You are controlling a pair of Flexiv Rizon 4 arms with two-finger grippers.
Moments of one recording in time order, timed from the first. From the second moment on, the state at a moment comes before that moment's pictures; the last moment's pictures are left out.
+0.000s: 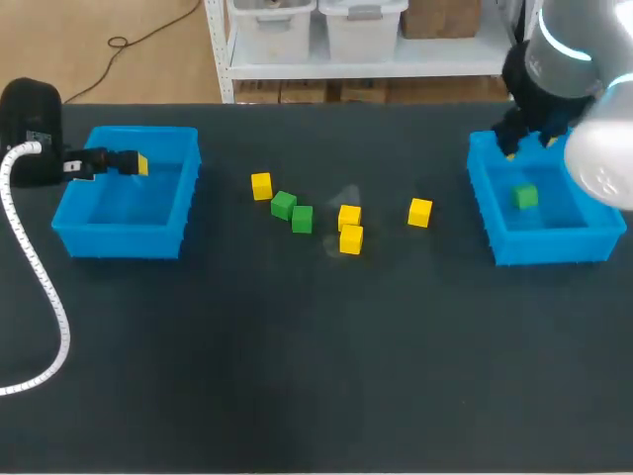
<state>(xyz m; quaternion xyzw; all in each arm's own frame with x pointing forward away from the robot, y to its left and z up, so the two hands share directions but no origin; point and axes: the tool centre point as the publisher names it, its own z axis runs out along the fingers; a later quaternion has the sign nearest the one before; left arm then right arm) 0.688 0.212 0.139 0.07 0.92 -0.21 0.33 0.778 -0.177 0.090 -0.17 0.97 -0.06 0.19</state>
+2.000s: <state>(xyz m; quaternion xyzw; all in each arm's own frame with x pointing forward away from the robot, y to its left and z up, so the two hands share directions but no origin) 0.688 0.212 0.139 0.07 0.92 -0.21 0.33 0.742 0.124 0.019 -0.66 0.75 0.02 0.07</state>
